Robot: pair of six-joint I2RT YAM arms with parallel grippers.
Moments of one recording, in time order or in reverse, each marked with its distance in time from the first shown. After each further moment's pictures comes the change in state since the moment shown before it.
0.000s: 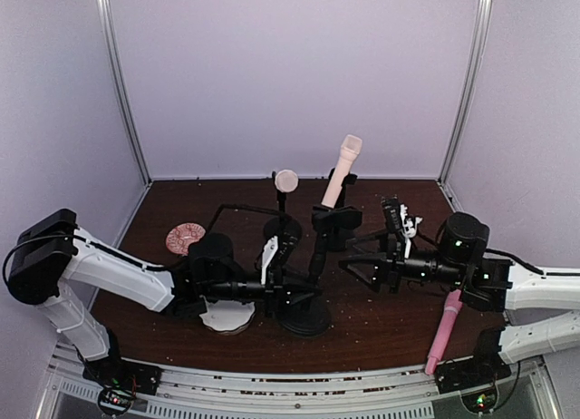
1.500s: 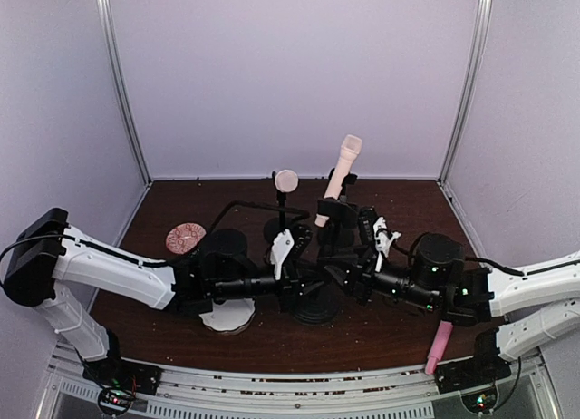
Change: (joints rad) left arm -0.063 -0.022 0.116 -0.195 -0.245 0.098; right arm 0.224 0.162 0.037 0.097 0.448 0.028
